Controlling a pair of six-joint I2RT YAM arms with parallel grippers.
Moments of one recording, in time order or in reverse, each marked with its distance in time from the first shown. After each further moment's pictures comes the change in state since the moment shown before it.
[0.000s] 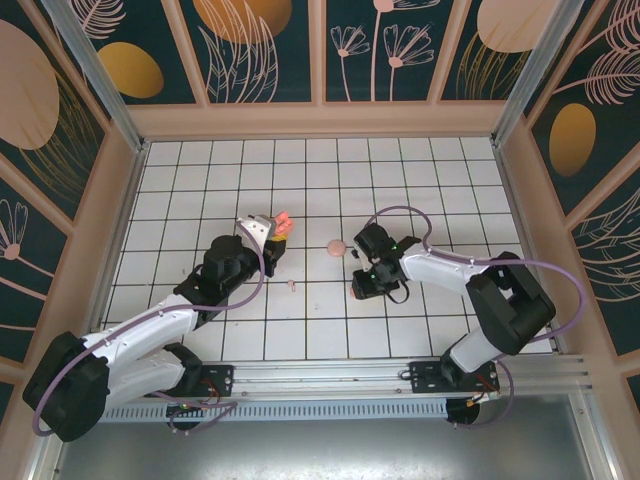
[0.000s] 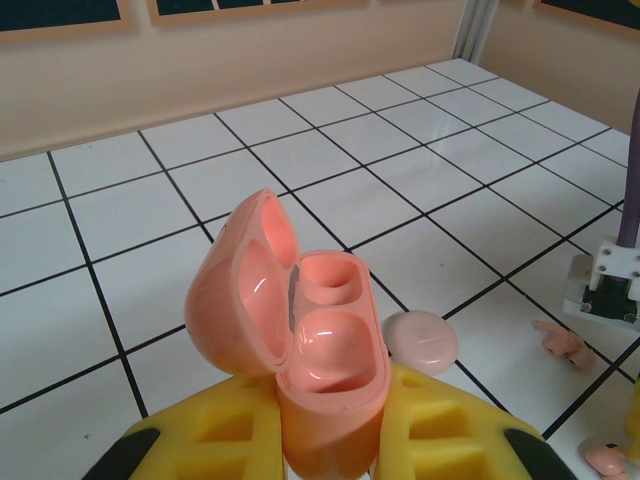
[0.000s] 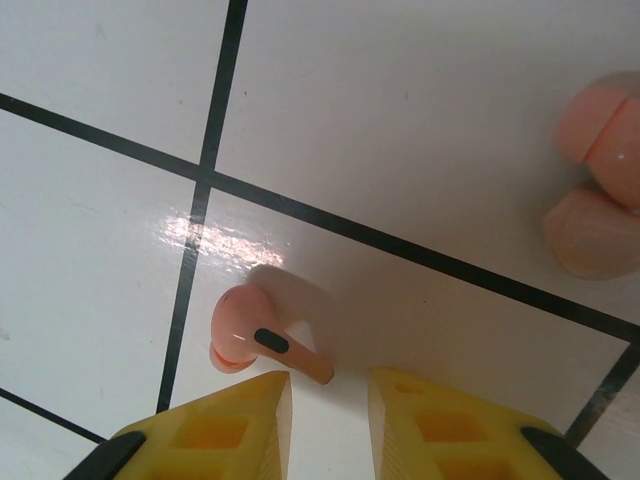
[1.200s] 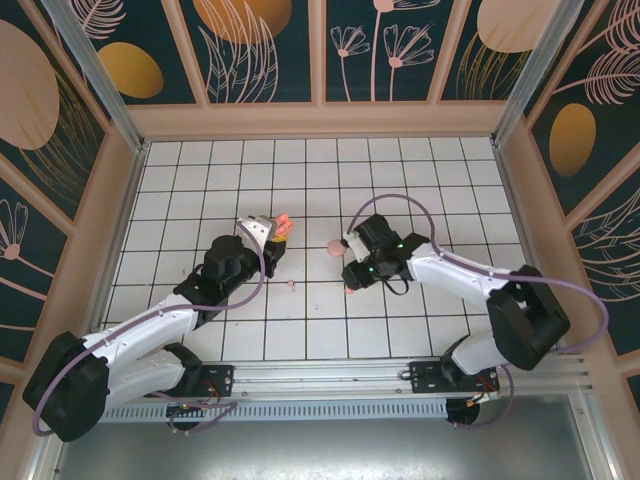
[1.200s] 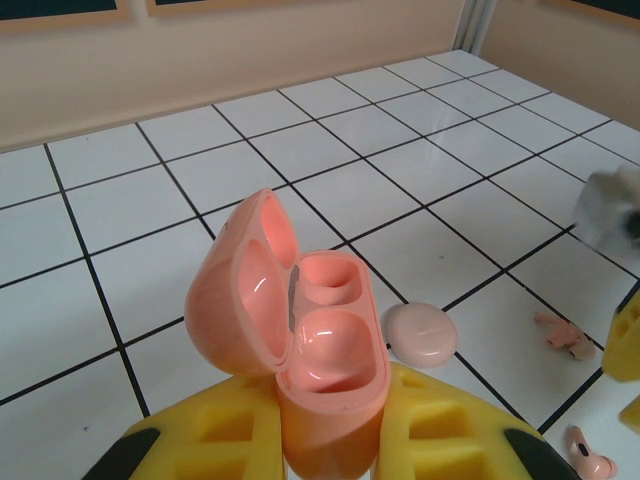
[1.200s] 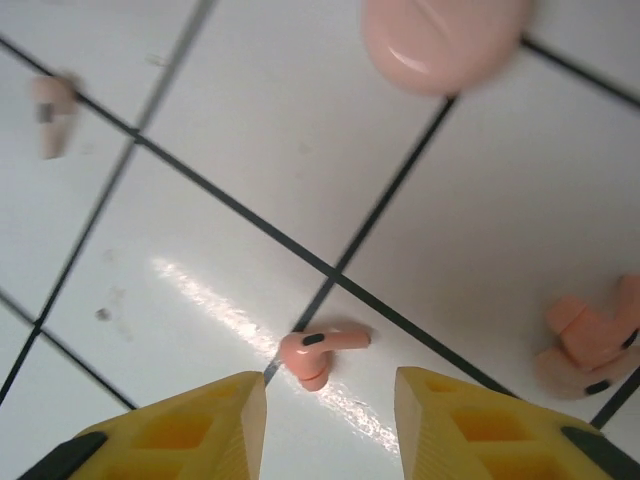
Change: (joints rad) left arm 0.000 0.000 0.002 -0.019 0.003 0.000; right arm 0.019 -0.133 0.045 0.055 -0.008 -0.274
